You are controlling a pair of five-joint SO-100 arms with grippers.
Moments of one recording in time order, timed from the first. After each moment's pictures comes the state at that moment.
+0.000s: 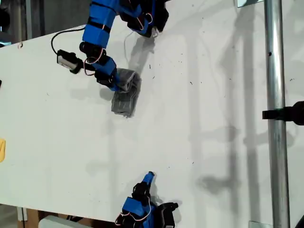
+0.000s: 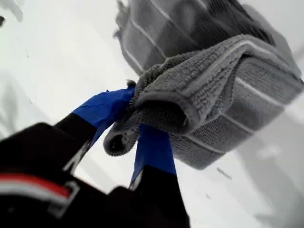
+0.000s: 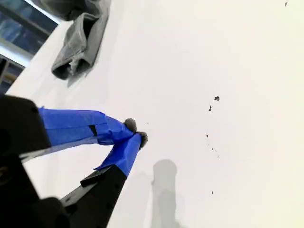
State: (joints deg) arm 0 -2.0 198.5 178.1 69.3 -86.3; arm 1 23.9 107.8 108.2 62.1 73.9
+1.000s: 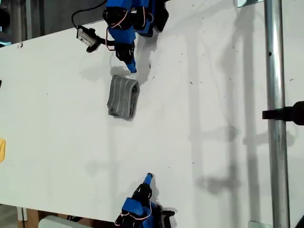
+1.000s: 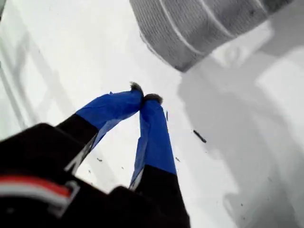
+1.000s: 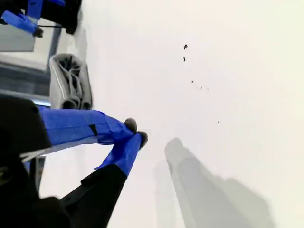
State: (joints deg) arm 0 -4.1 198.5 178.4 73.5 -55.1; arm 1 14.2 167.7 155.7 63.3 73.3
